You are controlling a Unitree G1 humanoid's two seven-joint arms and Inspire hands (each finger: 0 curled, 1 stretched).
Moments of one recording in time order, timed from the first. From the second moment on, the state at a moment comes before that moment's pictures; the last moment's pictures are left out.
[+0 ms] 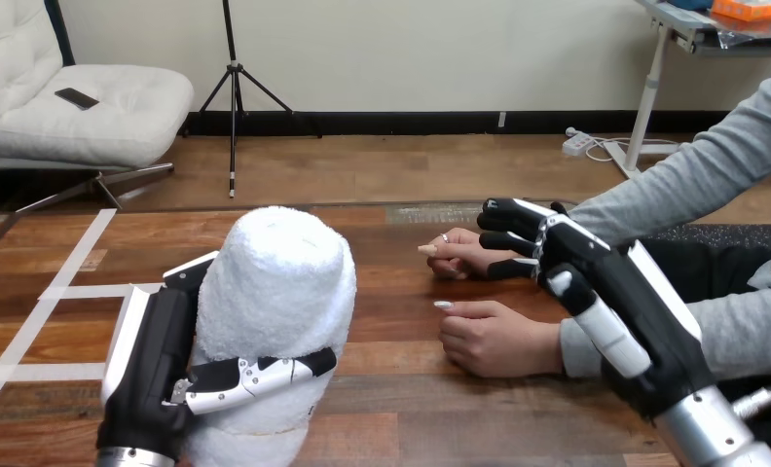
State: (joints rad) left arm 0.25 0.23 -0.01 -0.02 0.03 -0.51 -0.02; right arm 0.07 -0.27 -0.06 0.03 0.13 -0.39 0.45
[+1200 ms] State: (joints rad) left arm 0.25 0.20 0.02 -0.02 0.00 -0.52 -0.06; right arm -0.17 -0.45 -0.05 0.43 -0.09 -0.58 0.41
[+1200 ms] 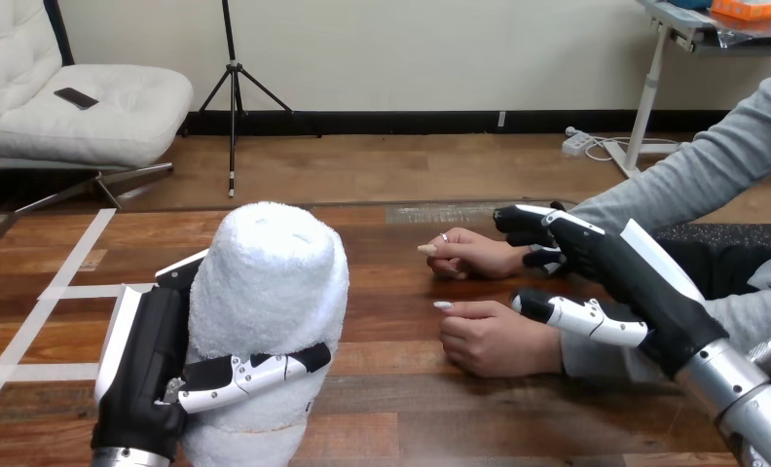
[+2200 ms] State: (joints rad) left arm 0.25 0.19 0.02 -0.02 0.00 -0.53 -0.09; right arm -0.33 -0.55 0.02 0.67 -0.29 -0.61 0.39
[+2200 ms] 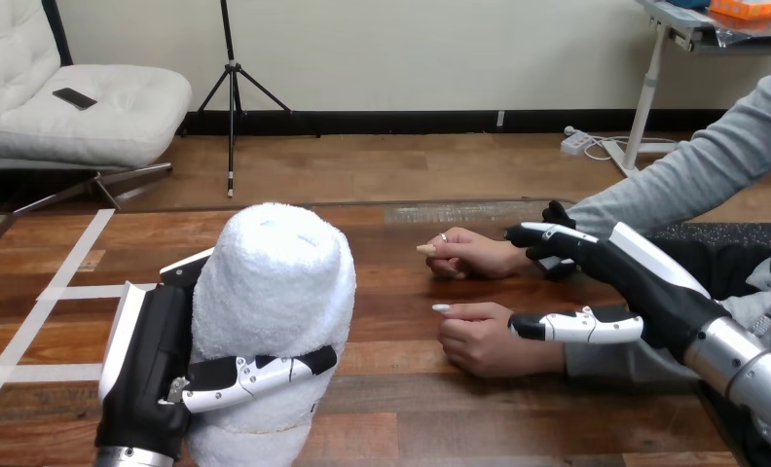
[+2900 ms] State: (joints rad) left arm 0.24 0.19 0.03 -0.01 -0.01 -0.55 -0.11; right arm -0.46 -0.61 0.12 0.84 -0.43 -0.64 0.35
